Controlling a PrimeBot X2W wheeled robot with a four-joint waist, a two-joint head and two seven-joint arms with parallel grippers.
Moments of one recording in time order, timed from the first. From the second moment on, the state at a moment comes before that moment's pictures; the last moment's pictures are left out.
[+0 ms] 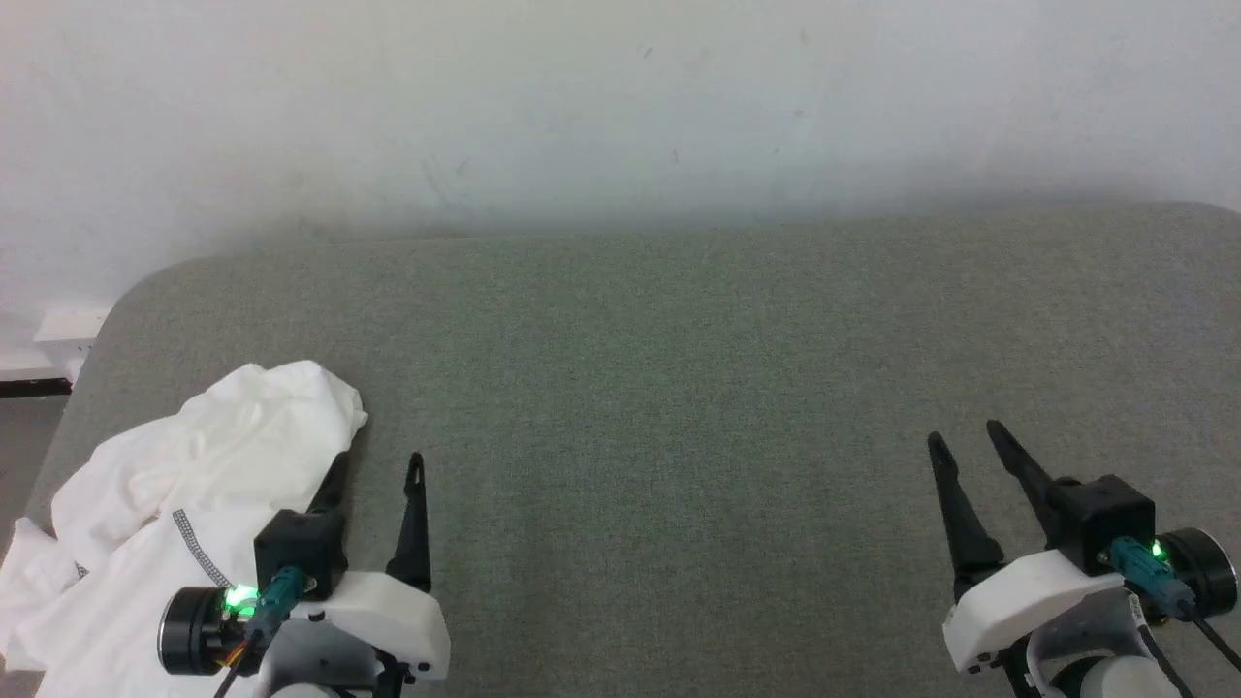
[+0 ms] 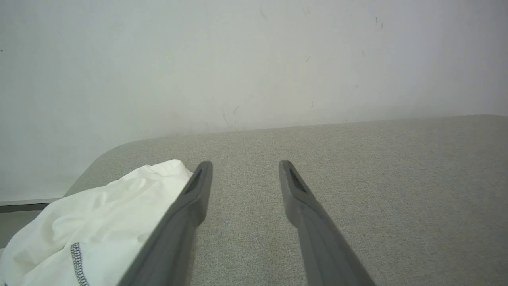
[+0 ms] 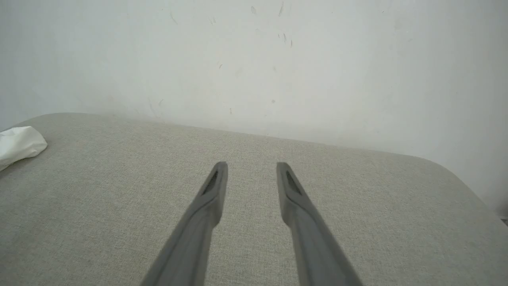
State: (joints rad) left arm 0.01 0.05 -0.01 0.01 -0.01 0.01 0.00; right arm 0.02 -0.05 0.00 0.00 0.01 0.13 0.00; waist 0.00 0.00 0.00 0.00
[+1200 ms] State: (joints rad) left arm 0.01 0.05 -0.03 0.03 -0.07 0.01 -0.07; right arm 0.03 -0.05 -0.01 0.02 0.05 0.13 -0.06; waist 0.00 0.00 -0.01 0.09
